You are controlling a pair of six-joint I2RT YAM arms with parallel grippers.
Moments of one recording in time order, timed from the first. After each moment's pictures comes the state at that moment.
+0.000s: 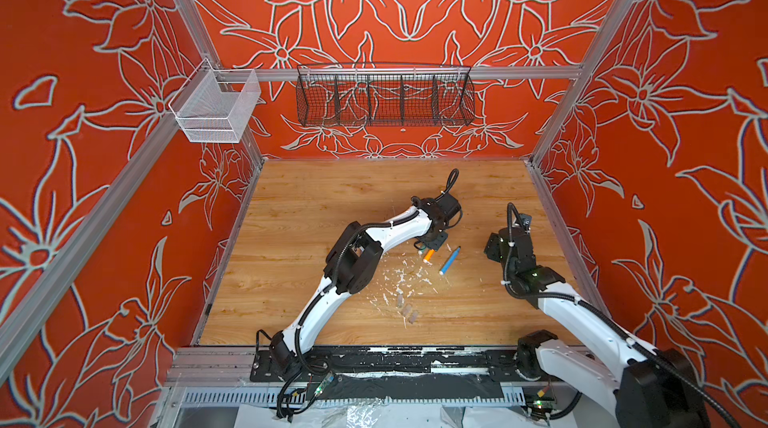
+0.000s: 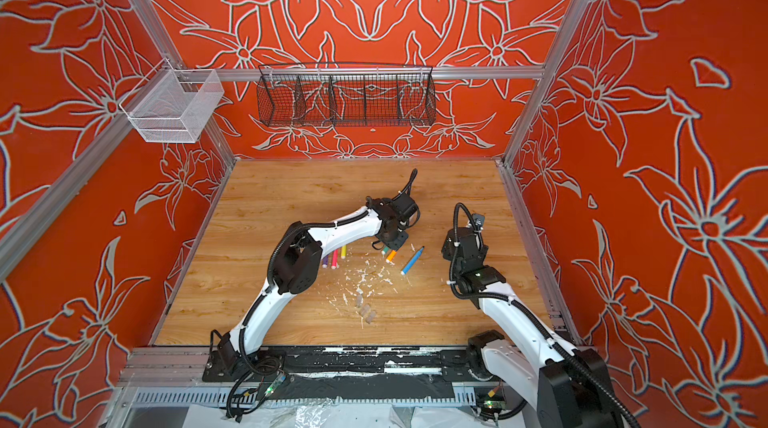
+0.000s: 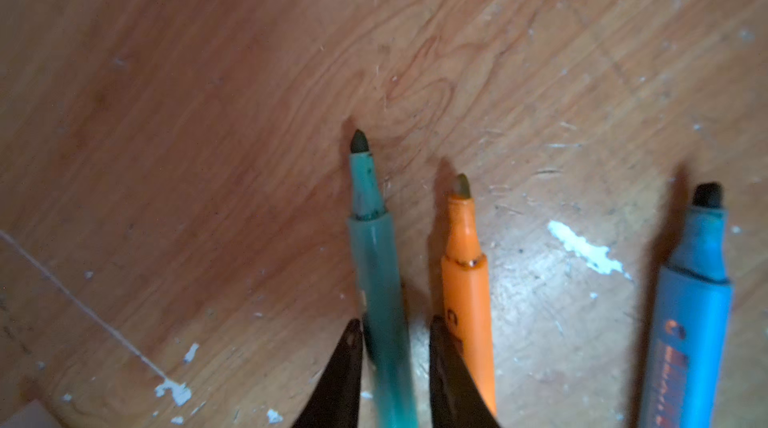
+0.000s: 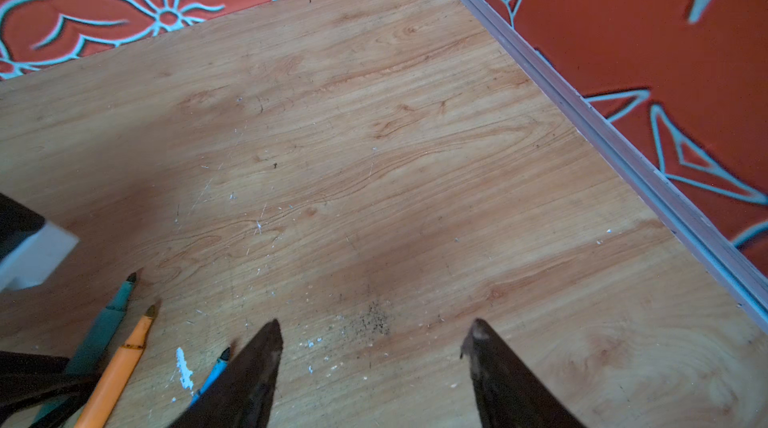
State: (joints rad) left arm -0.80 2.41 2.07 -0.93 -0.13 -0.12; right arm 0.28 0.98 0.48 -0.16 0.49 0.48
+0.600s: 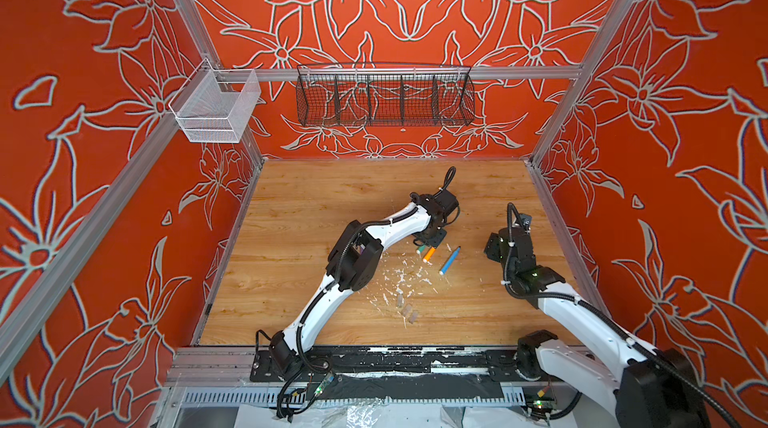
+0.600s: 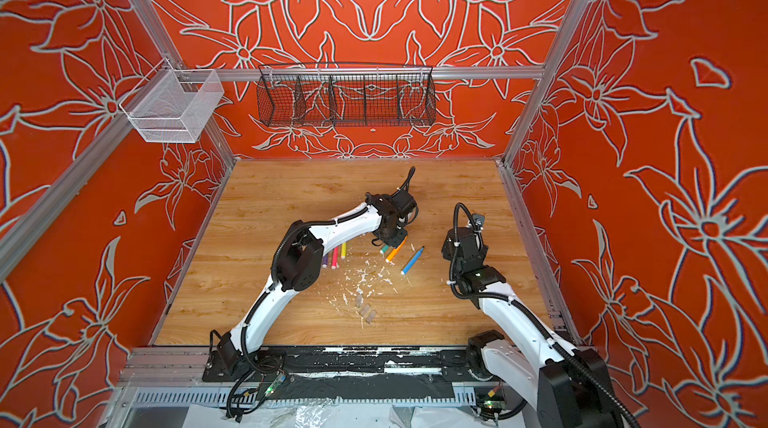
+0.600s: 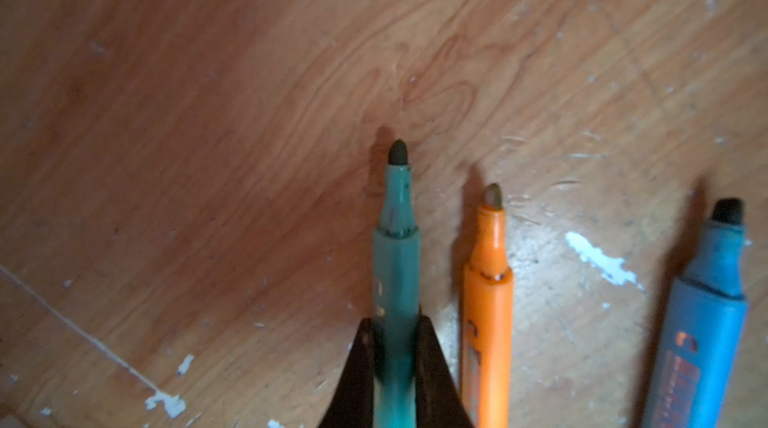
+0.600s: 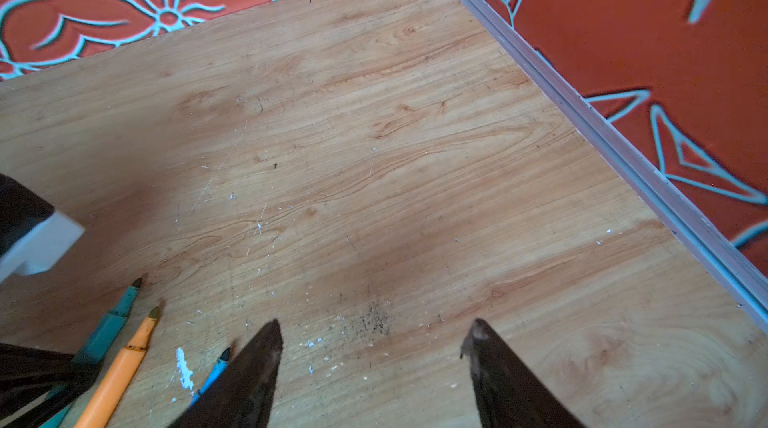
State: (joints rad) left arm -0.76 2.45 2.14 -1.00 -0.07 -0.16; right arm 0.28 0.98 0.48 -0.16 0.49 0.48
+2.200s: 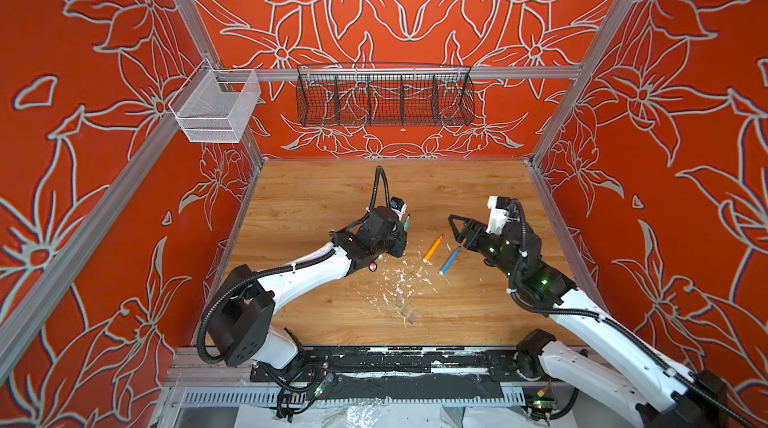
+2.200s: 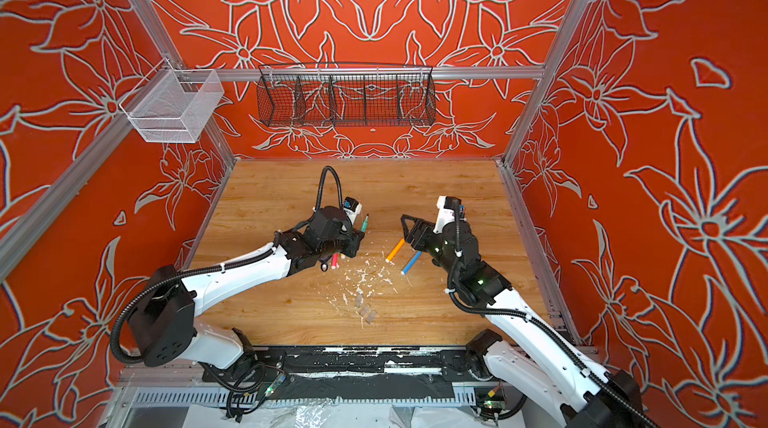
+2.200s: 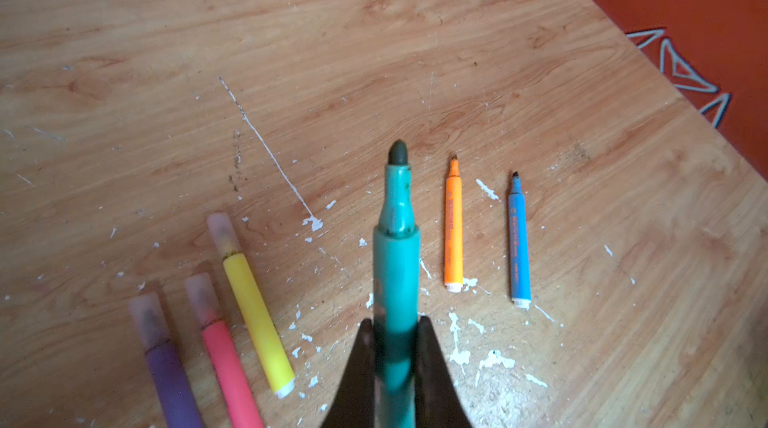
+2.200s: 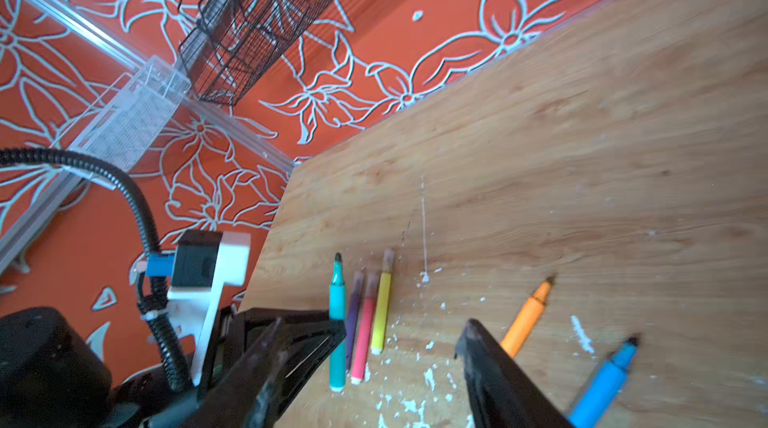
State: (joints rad) left arm -0.71 1.47 0.96 -0.15 -0.05 -0.28; right arm 0.57 0.87 0.64 -0.02 0.03 0.80
